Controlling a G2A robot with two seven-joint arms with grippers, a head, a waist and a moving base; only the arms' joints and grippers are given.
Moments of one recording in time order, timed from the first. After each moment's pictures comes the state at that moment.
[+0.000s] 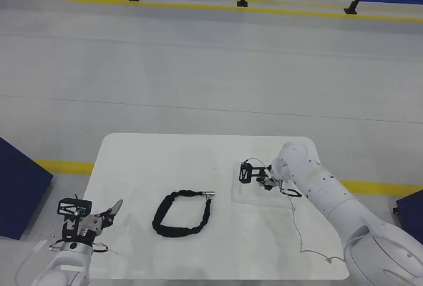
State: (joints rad) left arm 1.73 -1.15 -1.60 -1.80 1.33 0.00 0.00; right arm -0.37 -1.24 0.44 -0.64 -1.22 -0.91 0.63
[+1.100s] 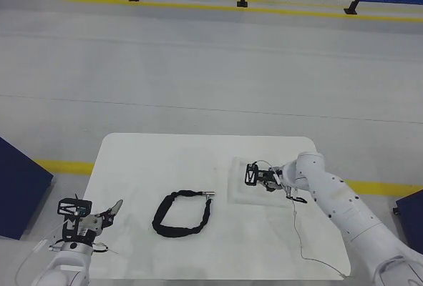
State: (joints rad) left arm 1.73 -1.15 -1.60 -1.80 1.33 0.00 0.00; right arm -0.62 -1.03 0.71 -1.08 -1.34 -0.85 0.56
